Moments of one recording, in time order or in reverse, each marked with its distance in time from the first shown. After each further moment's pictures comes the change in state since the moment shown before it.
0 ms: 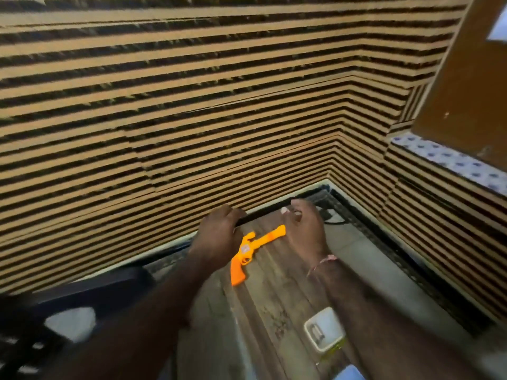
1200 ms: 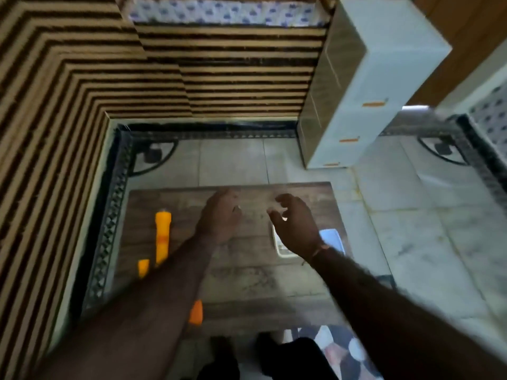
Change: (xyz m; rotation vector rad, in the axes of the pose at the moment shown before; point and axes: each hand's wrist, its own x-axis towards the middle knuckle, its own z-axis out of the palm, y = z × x) left_hand 0.177 0.042 0.277 -0.536 -0.892 0.659; right_hand -0.036 0.135 0.058 -0.312 0.645 0.860
